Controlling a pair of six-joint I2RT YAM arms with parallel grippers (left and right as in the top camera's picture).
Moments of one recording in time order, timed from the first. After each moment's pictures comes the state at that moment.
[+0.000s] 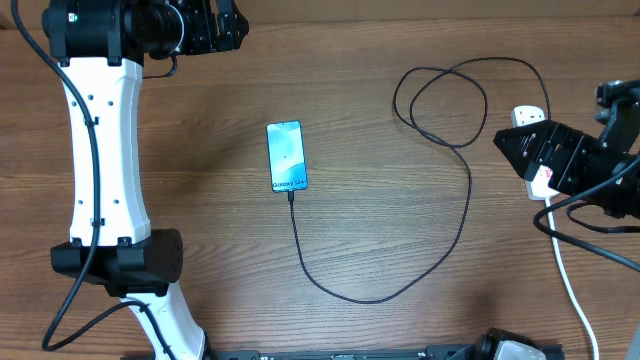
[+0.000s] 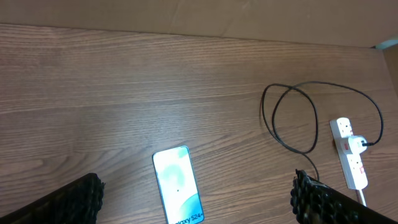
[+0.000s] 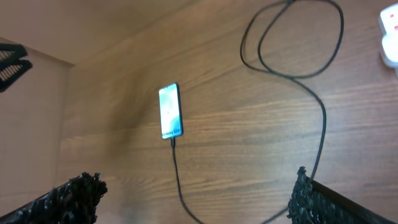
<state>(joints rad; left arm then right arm) -0.02 2.02 2.48 -1.34 0.38 -0.15 -0.31 1.23 1.74 -1.49 -0.63 0.09</state>
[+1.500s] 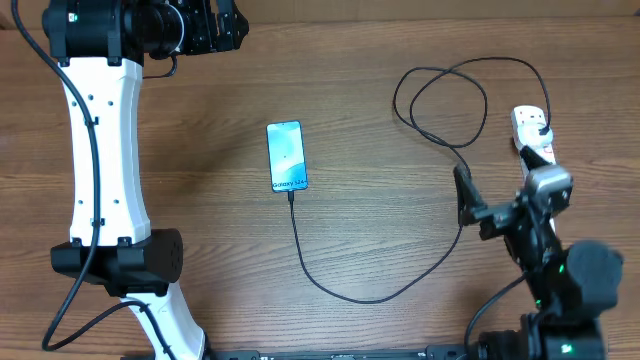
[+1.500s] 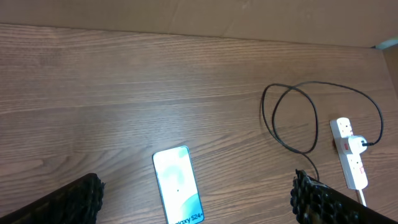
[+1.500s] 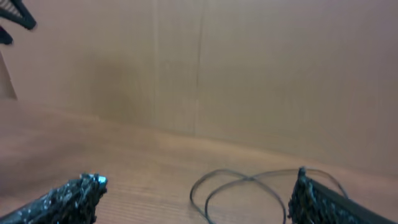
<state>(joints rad) -0.02 2.02 2.48 -1.34 0.38 -0.15 -0.02 0.44 0.49 -0.05 -0.30 -0.06</state>
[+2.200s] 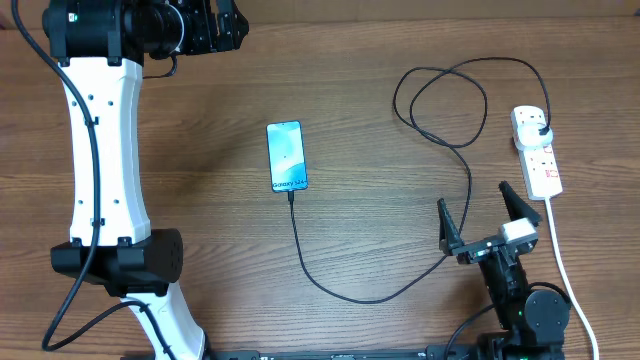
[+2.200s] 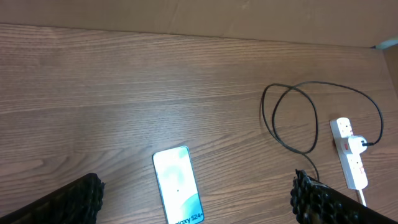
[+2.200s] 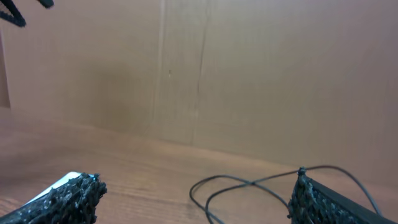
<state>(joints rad) -0.02 2.02 2.48 -1.34 0.38 -0.15 0.06 0.10 0.03 0.22 -0.21 -0.06</state>
